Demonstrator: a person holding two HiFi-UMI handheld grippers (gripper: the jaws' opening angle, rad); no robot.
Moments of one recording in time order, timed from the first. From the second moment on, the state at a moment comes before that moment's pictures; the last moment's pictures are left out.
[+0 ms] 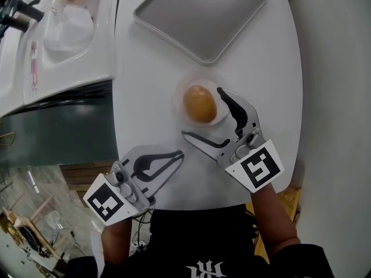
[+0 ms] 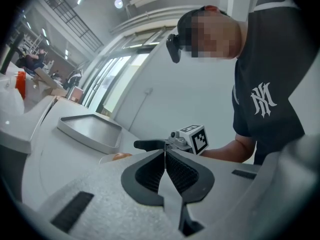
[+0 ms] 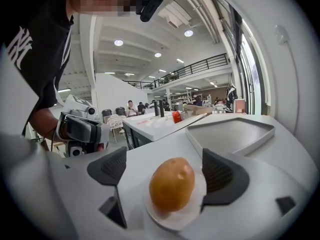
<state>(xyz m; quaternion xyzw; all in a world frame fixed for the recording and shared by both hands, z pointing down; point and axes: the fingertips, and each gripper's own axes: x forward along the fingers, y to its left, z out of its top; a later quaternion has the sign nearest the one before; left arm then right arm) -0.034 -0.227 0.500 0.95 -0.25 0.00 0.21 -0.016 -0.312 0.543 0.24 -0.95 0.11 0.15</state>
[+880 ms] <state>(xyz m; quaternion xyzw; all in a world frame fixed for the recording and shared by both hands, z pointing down) -0.039 -0.234 0.520 0.94 -0.25 -0.01 0.22 -0.023 -0.330 0.606 0.23 -0.93 0.10 0.26</state>
